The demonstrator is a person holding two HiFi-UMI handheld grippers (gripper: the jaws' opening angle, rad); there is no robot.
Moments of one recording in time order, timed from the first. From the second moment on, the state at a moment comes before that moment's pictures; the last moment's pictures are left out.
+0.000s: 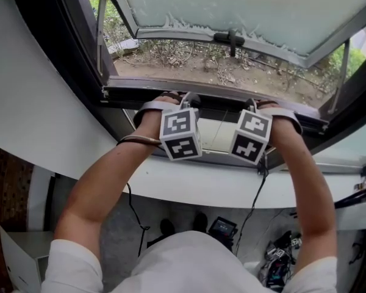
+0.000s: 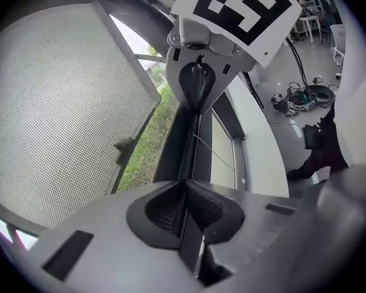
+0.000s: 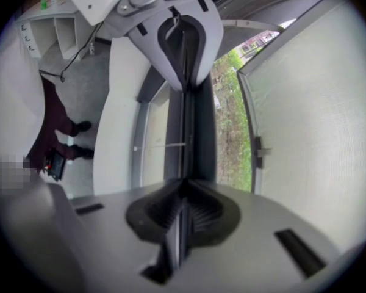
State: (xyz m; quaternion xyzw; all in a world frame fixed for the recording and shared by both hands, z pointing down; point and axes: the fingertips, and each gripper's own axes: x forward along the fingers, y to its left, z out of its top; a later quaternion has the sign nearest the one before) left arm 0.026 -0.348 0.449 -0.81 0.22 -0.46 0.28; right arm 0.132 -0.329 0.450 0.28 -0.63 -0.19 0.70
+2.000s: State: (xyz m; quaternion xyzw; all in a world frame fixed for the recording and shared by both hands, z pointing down) left arm 0.029 -0.349 0.465 -0.86 0.19 -0.43 0.21; right arm 0.133 -0.334 0.467 0.26 -0.61 -0.15 0.74
